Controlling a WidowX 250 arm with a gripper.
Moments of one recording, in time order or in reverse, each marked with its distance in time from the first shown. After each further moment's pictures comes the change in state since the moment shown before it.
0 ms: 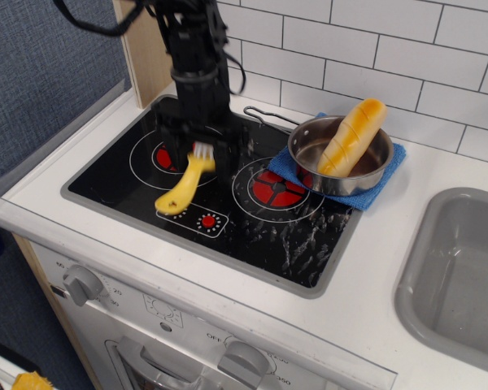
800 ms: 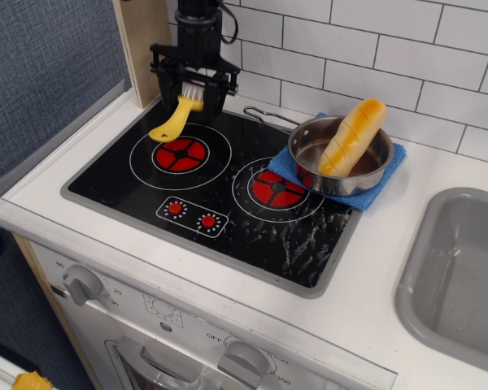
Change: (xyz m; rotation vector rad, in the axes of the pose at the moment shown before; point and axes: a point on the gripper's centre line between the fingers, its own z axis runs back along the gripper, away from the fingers) arm 0.079 0.058 0.008 0.157 0.032 0.053
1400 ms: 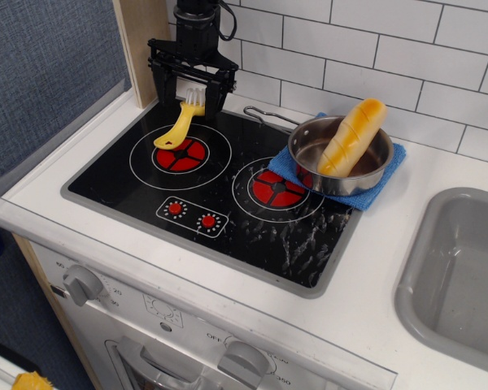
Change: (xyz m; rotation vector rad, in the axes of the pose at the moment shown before) arm 0.002 0.004 -0.001 0.028 -0.015 0.013
